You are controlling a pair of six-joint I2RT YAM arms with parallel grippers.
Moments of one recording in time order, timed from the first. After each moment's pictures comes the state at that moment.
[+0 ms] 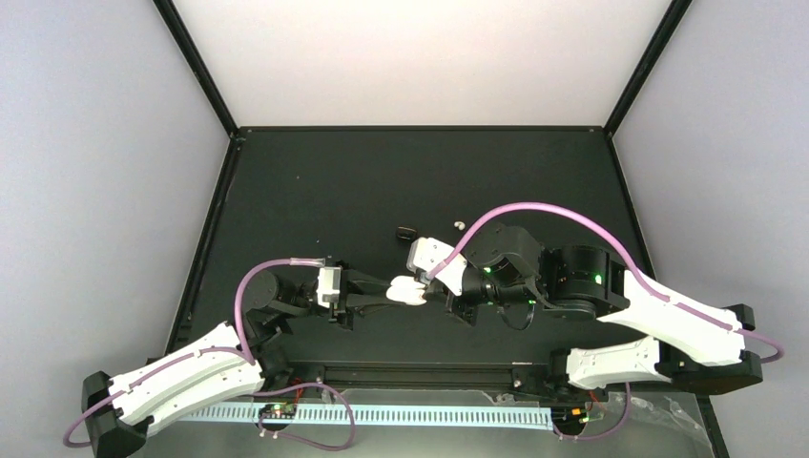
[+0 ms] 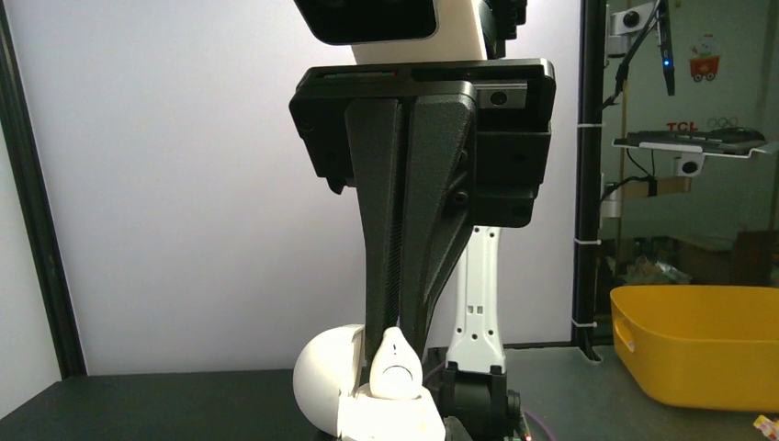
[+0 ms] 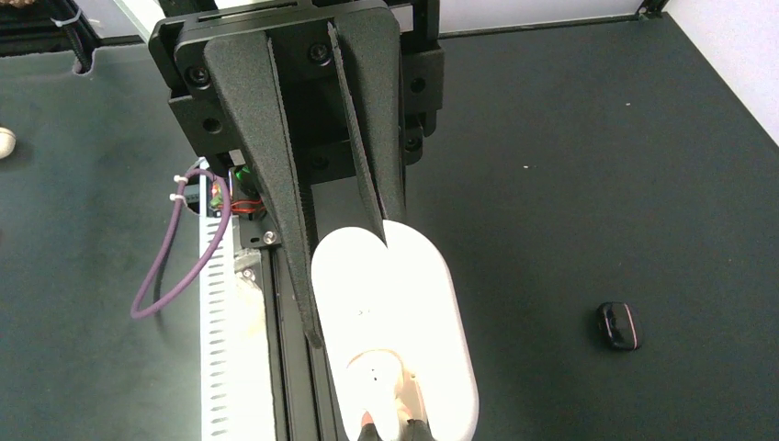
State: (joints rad) left arm -0.94 0.61 0.44 0.51 0.59 -0.14; right arm 1.32 1.14 1.53 -1.02 0.02 -0.04
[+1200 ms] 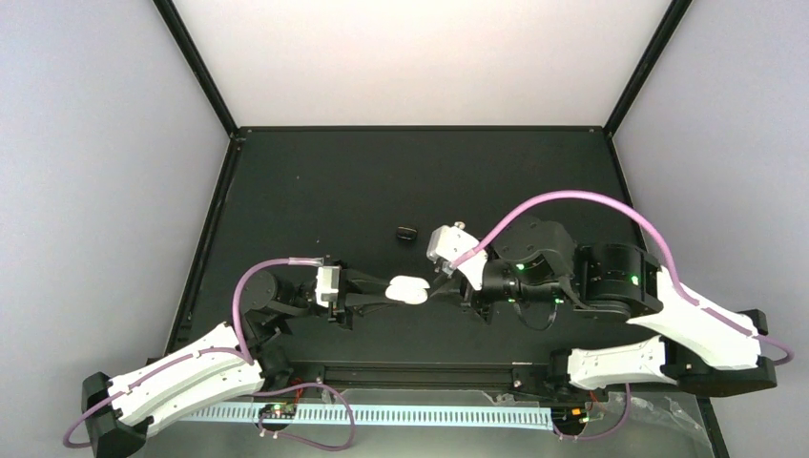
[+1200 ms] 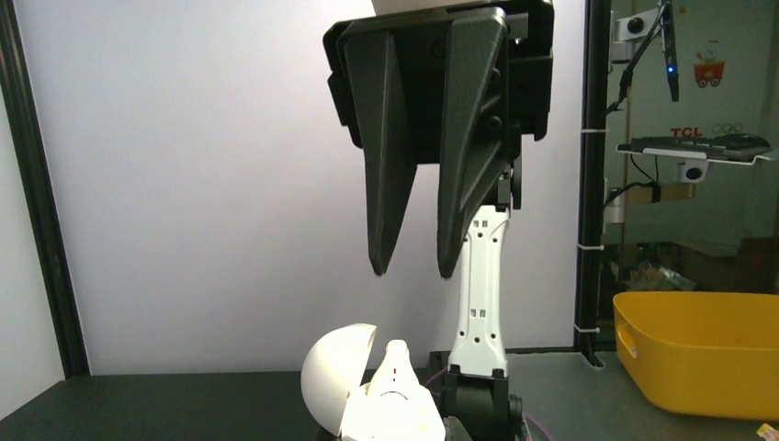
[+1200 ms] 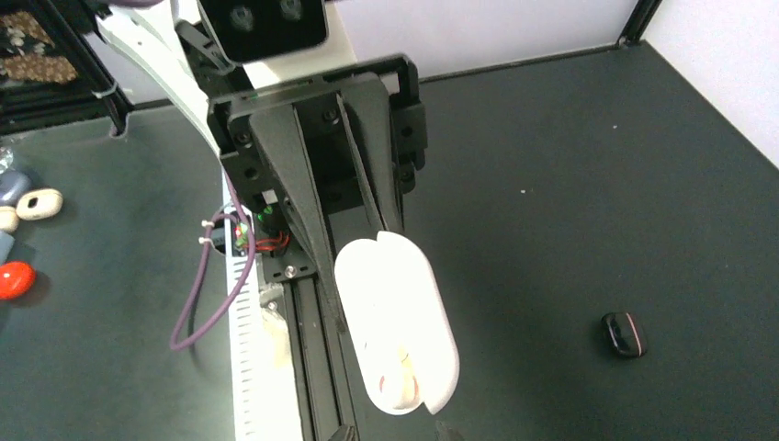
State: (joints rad) left arm -0.94 0.60 0.44 0.51 0.58 -0.15; right arm 1.33 1.11 1.60 -1.06 0.02 0.02
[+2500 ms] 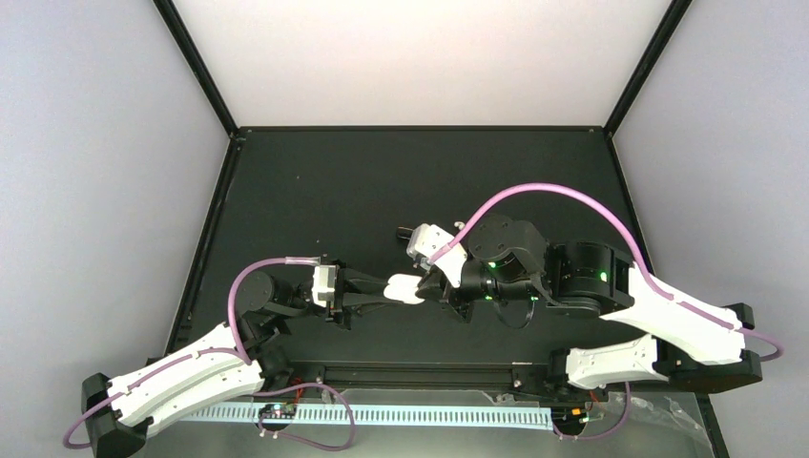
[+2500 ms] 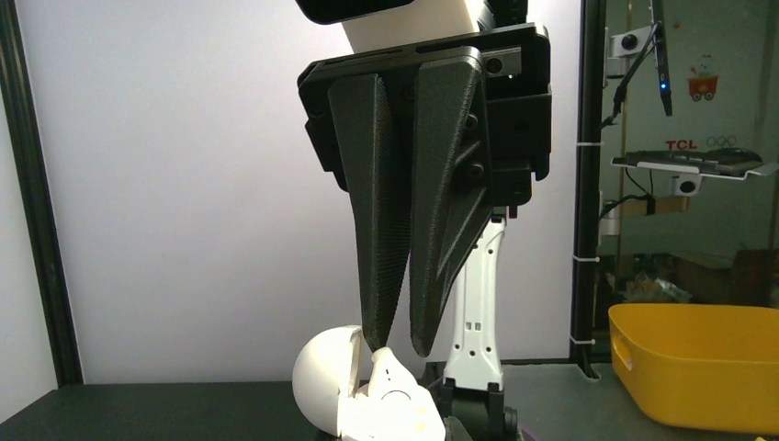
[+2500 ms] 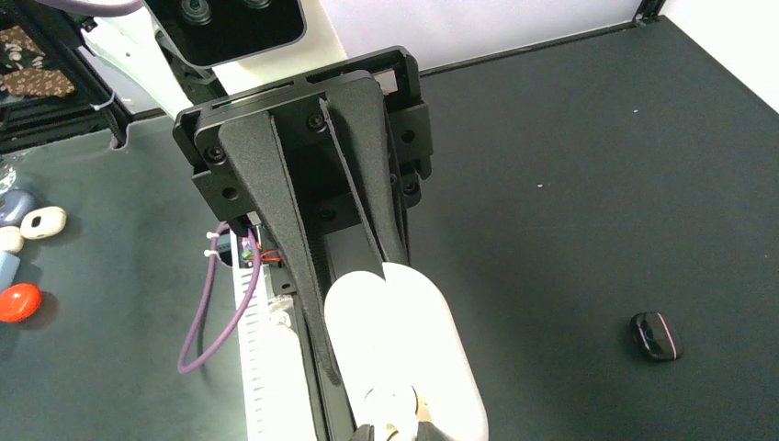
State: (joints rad) left arm -0.94 0.60 0.44 0.53 0.58 -0.18; right arm 1.33 1.16 1.59 -1.00 0.01 0.09
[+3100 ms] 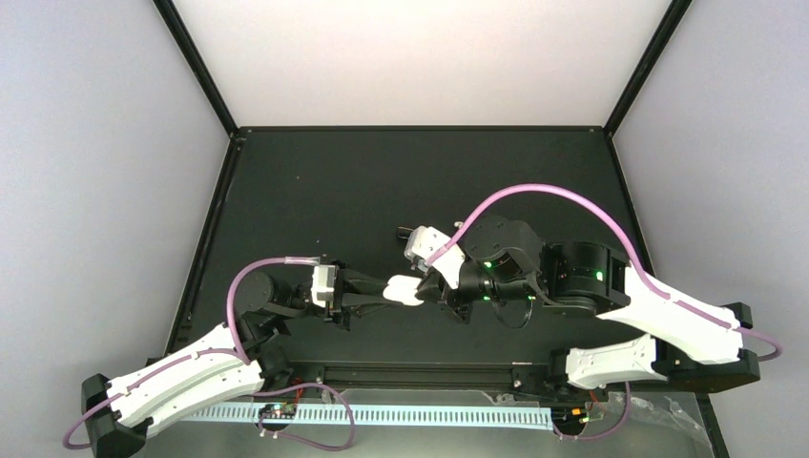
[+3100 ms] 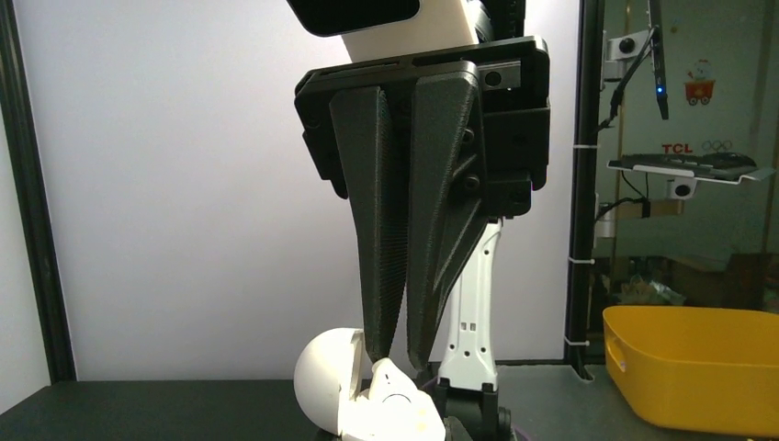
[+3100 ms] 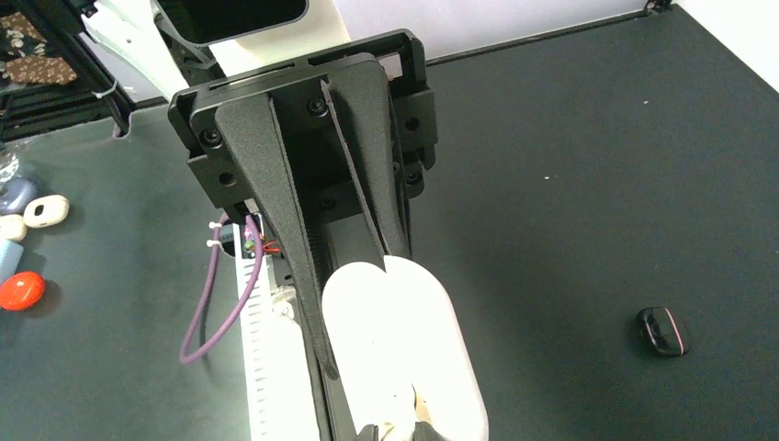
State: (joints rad) left arm -0.94 0.59 0.44 0.53 0.58 -0.19; right arm 1.33 1.17 1.58 -1.00 -0.01 0.08
